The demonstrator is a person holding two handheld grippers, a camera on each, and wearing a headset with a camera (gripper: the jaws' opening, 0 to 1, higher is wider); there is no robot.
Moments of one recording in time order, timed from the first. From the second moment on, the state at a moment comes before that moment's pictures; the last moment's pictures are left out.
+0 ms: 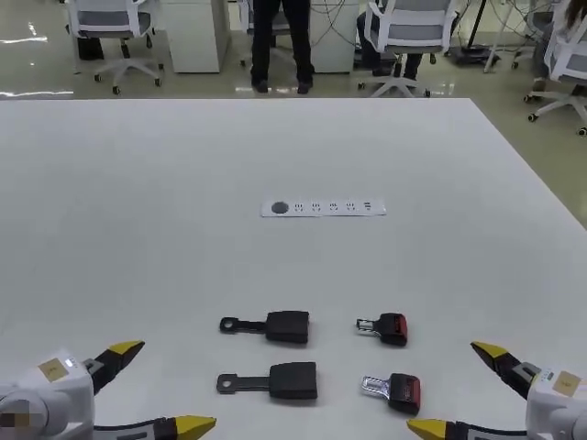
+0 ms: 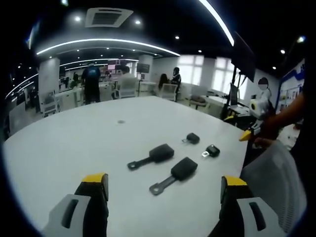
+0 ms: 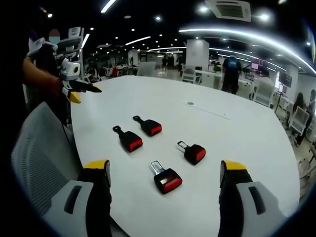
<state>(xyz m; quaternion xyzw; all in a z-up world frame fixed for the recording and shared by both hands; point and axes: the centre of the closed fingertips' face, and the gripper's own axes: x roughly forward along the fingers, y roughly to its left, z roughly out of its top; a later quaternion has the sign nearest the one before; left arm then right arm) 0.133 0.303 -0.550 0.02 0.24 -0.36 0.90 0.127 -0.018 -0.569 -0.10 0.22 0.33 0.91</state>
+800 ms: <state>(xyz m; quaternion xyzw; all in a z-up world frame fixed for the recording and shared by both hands) 0.150 0.270 -0.576 0.03 0.26 -0.39 0.88 0.148 -0.014 -0.609 -0.10 0.26 0.35 0.90</state>
